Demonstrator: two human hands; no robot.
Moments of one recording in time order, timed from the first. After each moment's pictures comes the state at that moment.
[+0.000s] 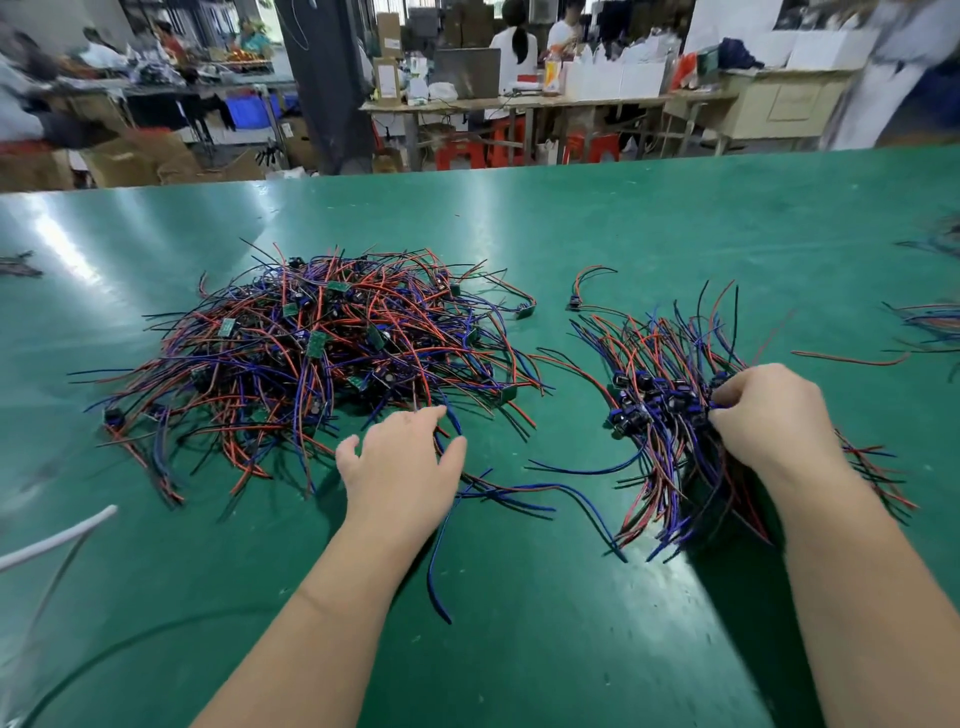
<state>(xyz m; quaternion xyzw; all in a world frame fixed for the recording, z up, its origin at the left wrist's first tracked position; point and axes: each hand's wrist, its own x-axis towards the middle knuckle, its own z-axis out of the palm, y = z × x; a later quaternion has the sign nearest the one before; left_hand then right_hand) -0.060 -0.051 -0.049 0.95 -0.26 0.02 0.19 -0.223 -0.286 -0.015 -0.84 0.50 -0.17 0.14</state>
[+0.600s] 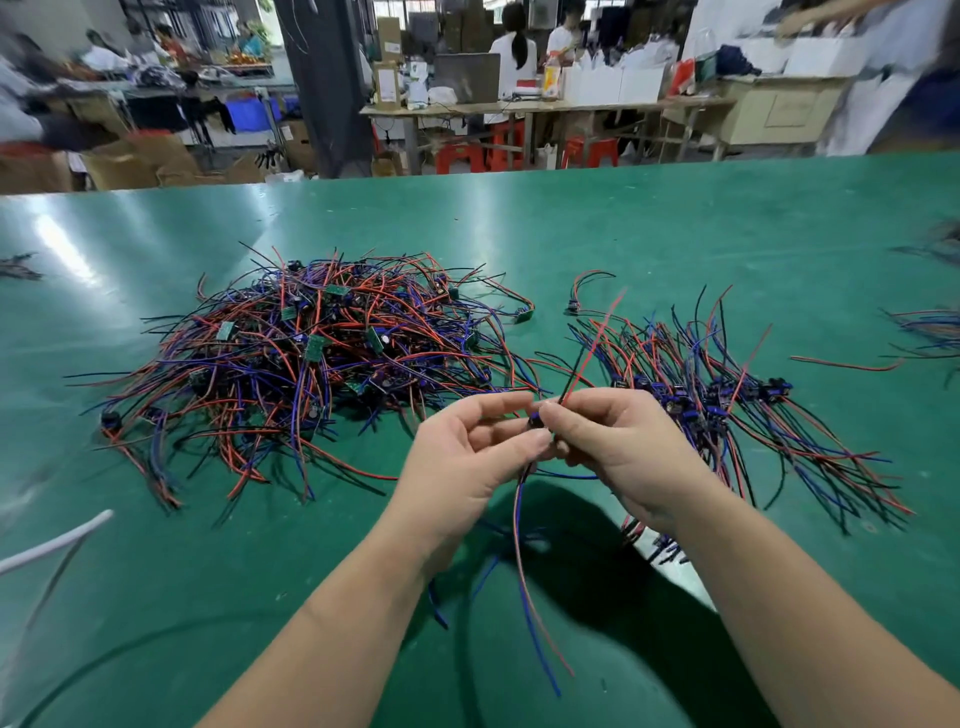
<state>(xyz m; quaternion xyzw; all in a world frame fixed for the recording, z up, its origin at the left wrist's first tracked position) -0.102 -0.065 -0.019 0.53 -0.25 -0.32 0.74 -0.183 -0.193 -0.015 -0.67 0.14 -0.19 0.70</state>
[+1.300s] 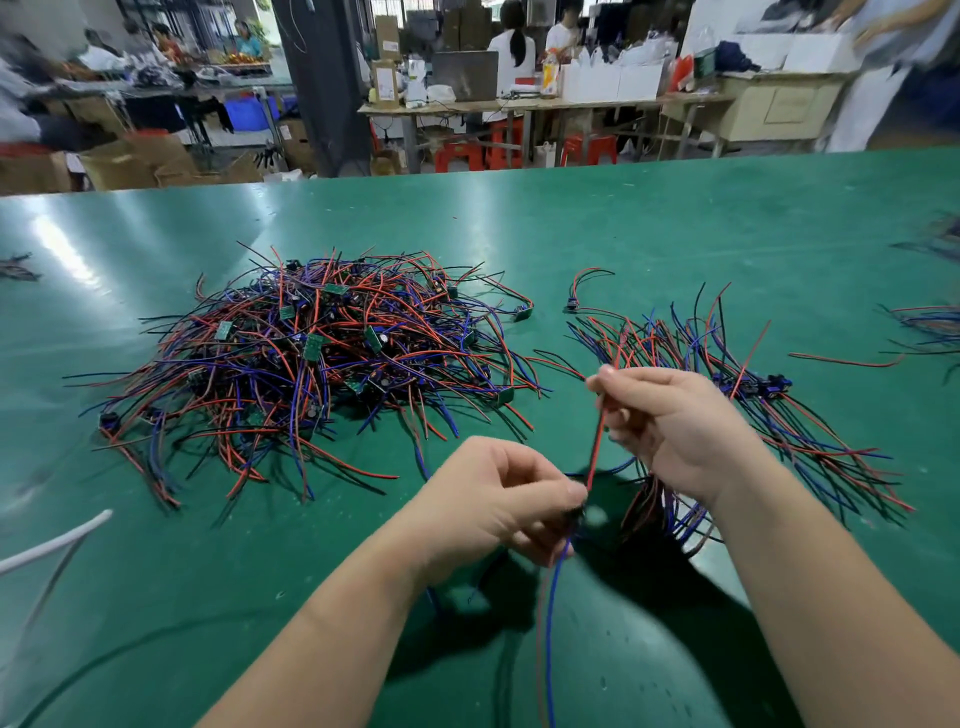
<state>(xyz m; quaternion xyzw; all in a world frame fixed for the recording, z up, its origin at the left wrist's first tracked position) -0.113 -0.058 -0.013 0.61 -0.34 -0.44 0.56 -0.193 -0.221 0.001 -0.55 0.26 -0.21 0.76</state>
